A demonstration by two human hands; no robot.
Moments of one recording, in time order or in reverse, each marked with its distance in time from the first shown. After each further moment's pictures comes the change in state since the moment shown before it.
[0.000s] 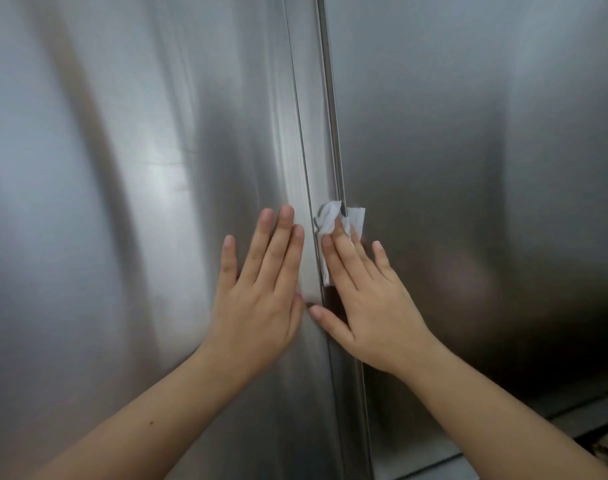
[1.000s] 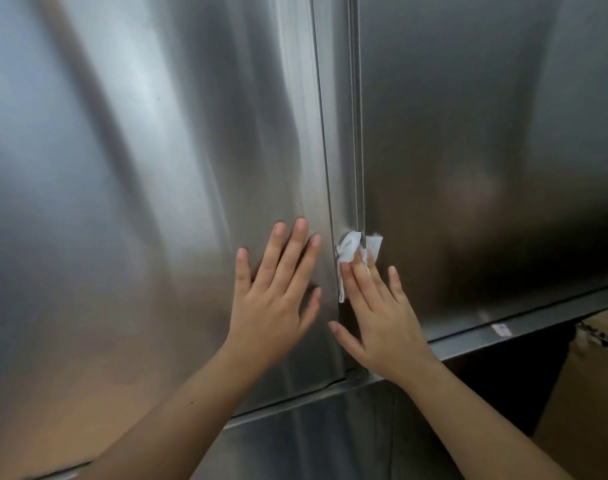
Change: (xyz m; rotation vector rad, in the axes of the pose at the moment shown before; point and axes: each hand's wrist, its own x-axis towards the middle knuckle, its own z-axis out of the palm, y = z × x) left_hand -0.119 0.056 0.008 -0.040 -0.150 -0.030; right_hand -0.141 -0.039 0.060 0.087 -0.198 0.105
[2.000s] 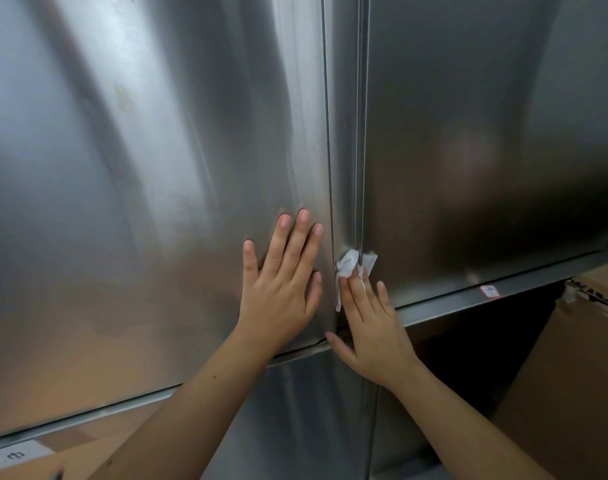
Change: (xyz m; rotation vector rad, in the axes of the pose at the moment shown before) left_hand -0.041 0.034 0.016 -0.025 -0.035 -0.075; right_hand -0.068 -0.012 0.042 0.013 -0.161 0.020
